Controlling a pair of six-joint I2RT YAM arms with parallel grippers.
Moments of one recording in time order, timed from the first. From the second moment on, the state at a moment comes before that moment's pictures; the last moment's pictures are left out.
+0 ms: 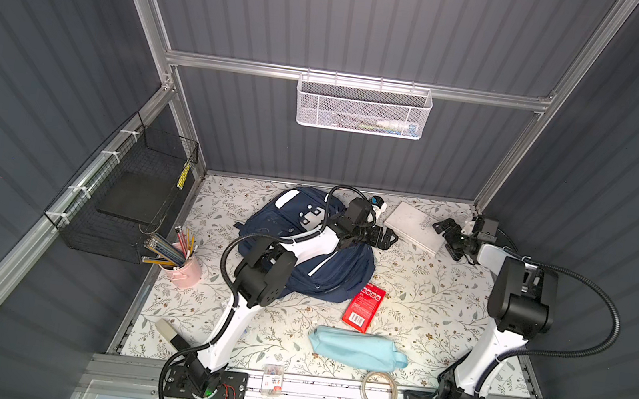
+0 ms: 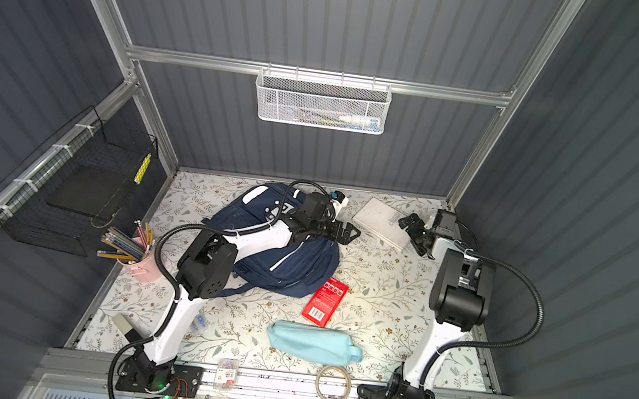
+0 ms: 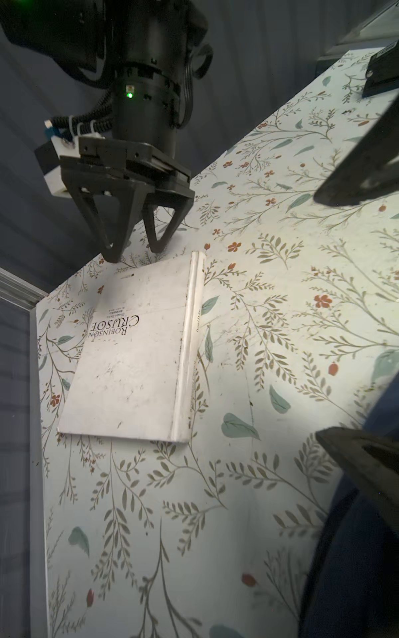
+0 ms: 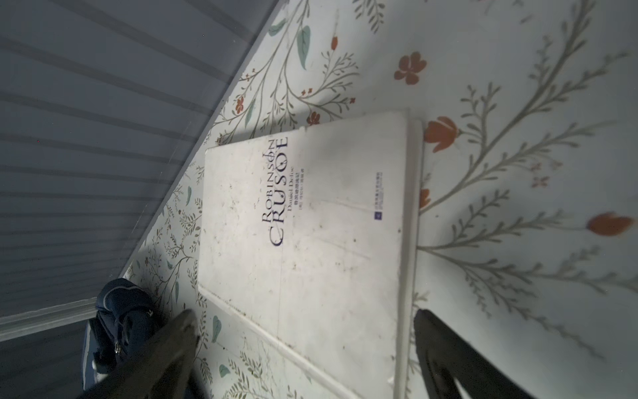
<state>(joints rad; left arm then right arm) -0.73 2.33 1.84 -0.02 0.35 -0.36 -0.24 2.04 1.31 -0.06 -0.44 0.63</state>
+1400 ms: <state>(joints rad) -0.69 2.89 2.42 0.30 0.25 -0.47 -0.17 2.28 1.84 -0.99 -0.28 0.36</state>
